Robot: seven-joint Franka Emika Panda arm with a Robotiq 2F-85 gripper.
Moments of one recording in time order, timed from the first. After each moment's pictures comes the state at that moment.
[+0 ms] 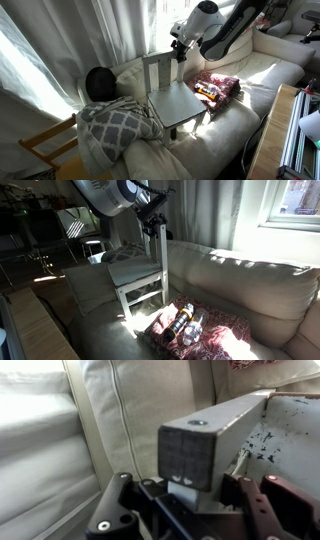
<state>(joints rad) 0.53 0.53 -0.53 -2.17 -0.35 3.20 -0.68</state>
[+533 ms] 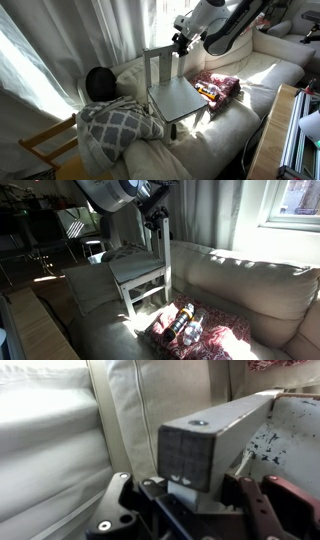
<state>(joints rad) 0.54 0.47 -0.57 -2.20 -0.37 3.25 -0.73</state>
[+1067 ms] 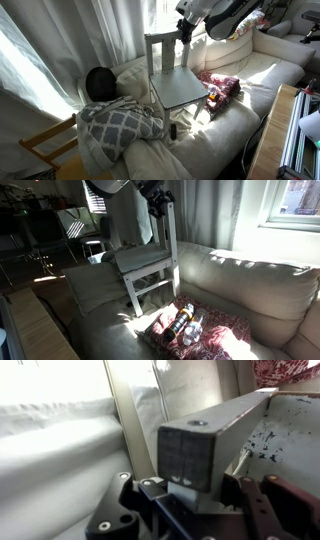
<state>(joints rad) 0.68 0.37 -0.76 -2.19 -0.37 3.09 -0.69</state>
